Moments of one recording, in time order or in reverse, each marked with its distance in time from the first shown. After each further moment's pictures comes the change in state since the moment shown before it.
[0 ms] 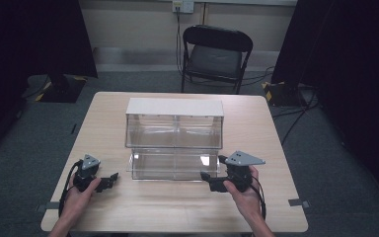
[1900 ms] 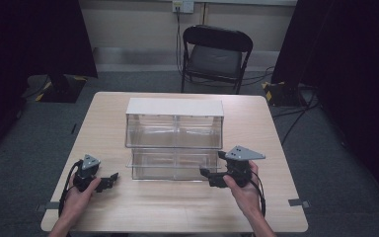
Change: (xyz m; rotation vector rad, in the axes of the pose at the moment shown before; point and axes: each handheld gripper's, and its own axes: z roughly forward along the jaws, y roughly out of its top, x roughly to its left) left arm 0.000 0.000 0.000 -0.001 -0.002 -0.002; right arm -0.003 0.013 0.002 -0.013 0.003 0.015
